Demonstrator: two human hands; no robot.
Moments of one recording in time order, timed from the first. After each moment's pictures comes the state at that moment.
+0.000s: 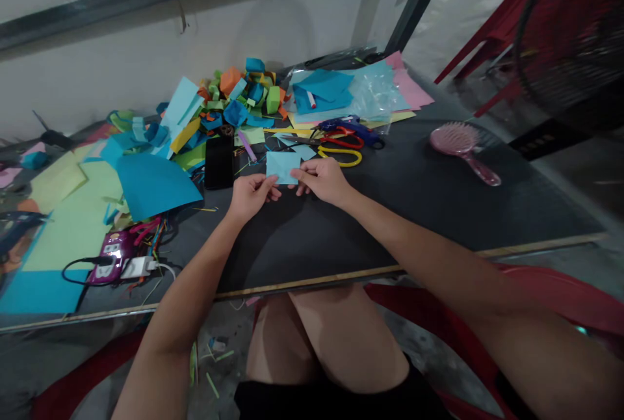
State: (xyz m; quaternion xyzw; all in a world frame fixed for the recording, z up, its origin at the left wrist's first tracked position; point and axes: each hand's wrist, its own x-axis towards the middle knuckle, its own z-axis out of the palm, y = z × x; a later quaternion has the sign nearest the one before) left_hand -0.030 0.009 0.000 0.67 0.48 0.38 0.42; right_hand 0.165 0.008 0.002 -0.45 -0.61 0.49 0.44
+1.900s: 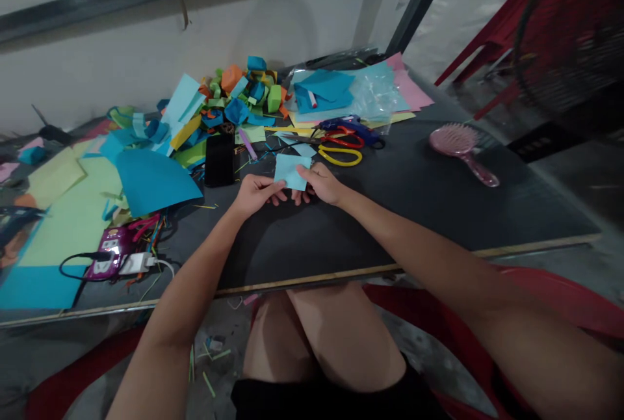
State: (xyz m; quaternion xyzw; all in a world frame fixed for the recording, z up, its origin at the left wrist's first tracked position) left_hand -0.030 0.012 -0.002 0.66 0.41 0.34 0.53; right_hand 0.168 0.013 -0.014 -0.35 -0.65 0.56 0.38
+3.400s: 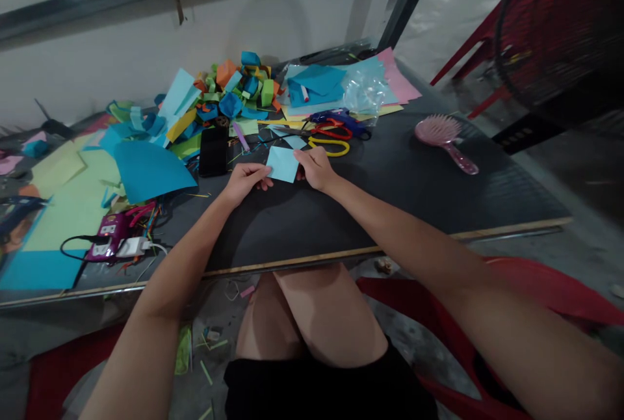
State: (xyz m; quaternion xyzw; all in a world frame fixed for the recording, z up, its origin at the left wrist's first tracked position) left_hand -0.029 0.014 -0.005 0.63 0.42 0.37 0.54; right_hand 0.177 0.016 -0.021 -0.42 -0.68 0.36 0.48
